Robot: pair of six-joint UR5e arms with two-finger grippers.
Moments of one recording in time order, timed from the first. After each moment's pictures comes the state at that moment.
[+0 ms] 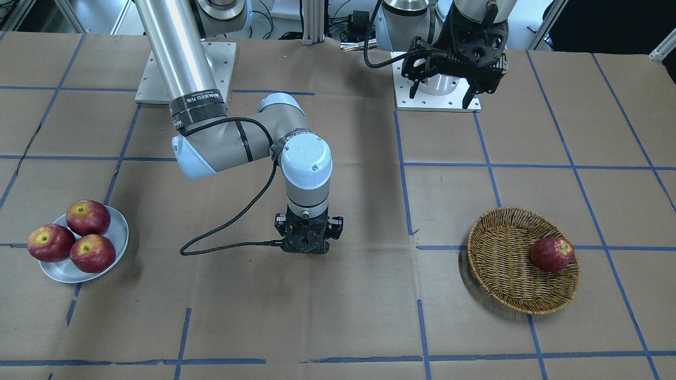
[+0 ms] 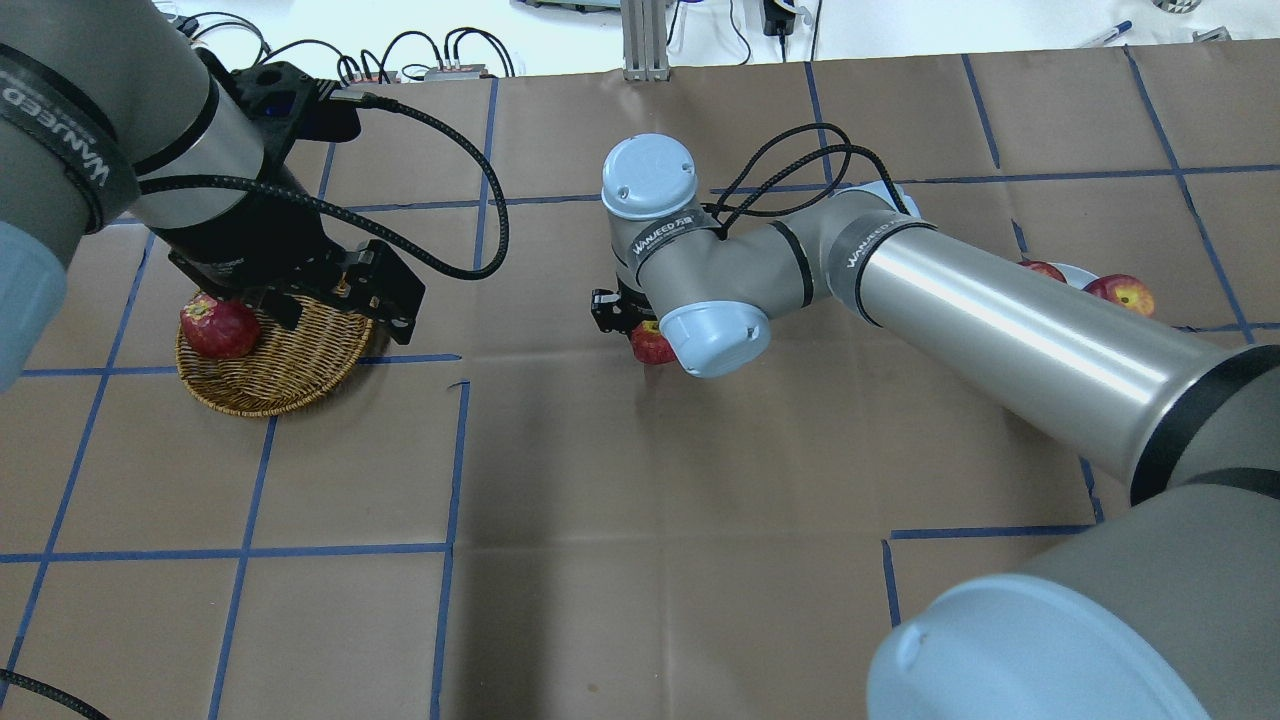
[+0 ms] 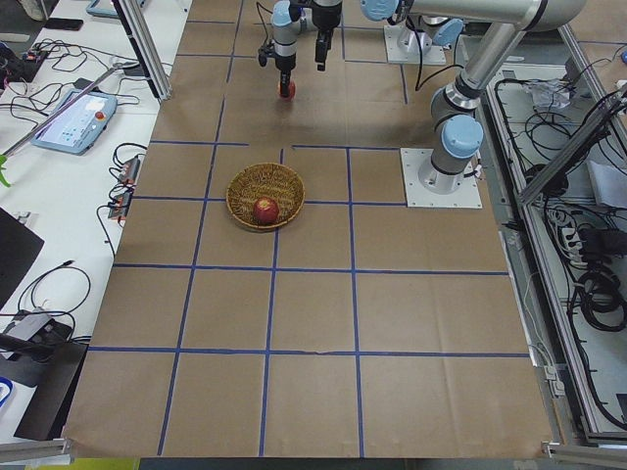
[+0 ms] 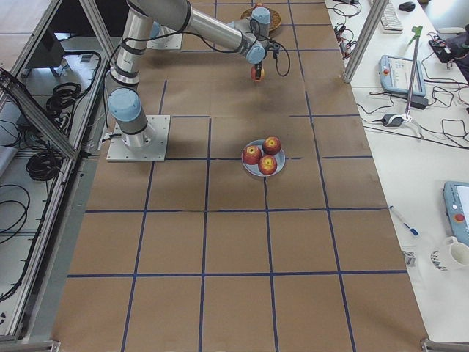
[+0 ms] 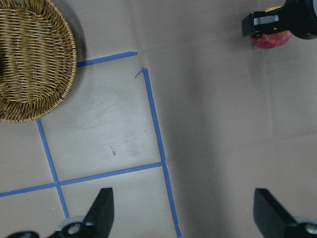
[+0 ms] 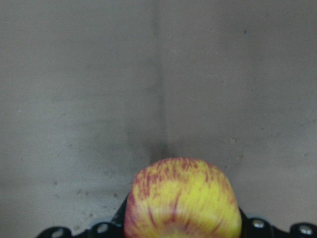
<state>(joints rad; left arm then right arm) -1.60 -1.41 -1.69 -1.62 1.54 0.16 1.96 -1.05 1.64 -2.22 -1.57 0.46</state>
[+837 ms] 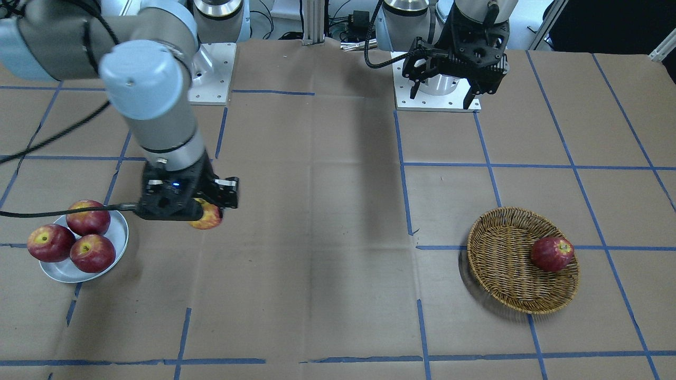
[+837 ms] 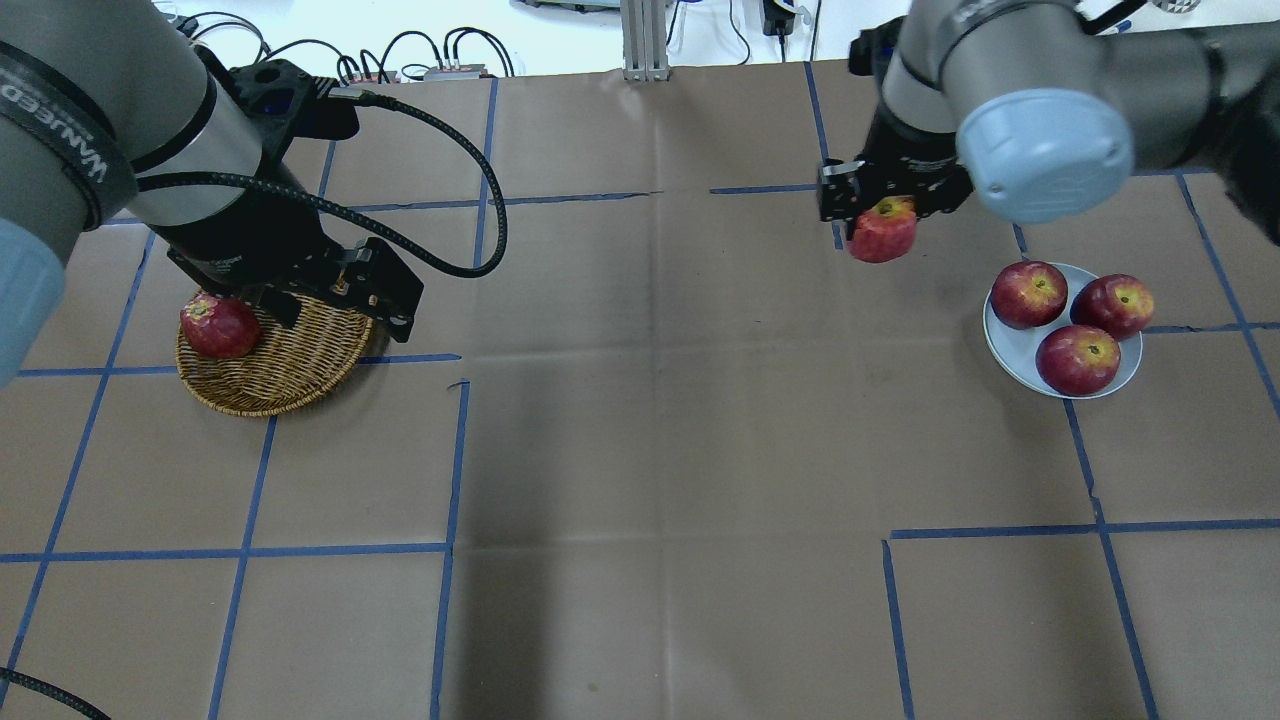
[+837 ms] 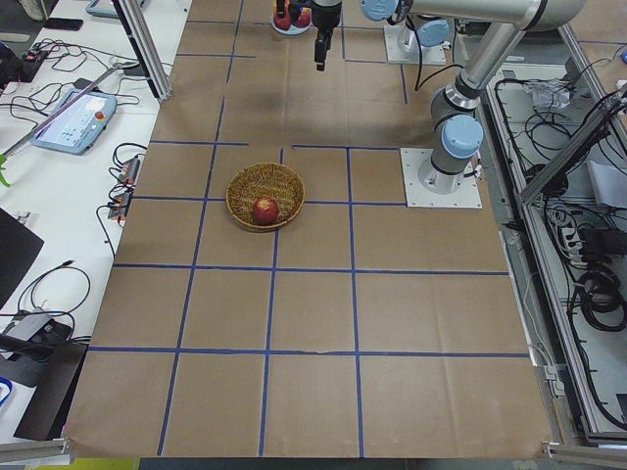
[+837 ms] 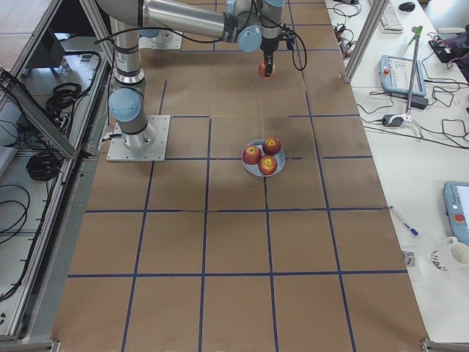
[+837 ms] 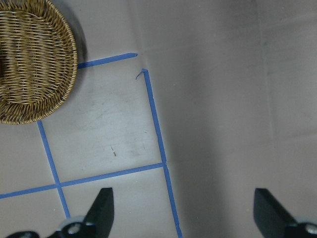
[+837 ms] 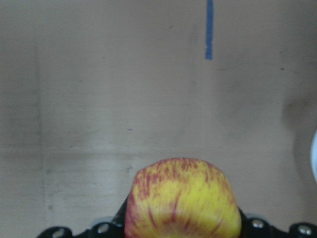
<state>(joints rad) -1.60 -1.41 -1.69 -1.62 1.54 0.16 1.54 -1.40 1.63 -1.85 -1.57 -0.08</state>
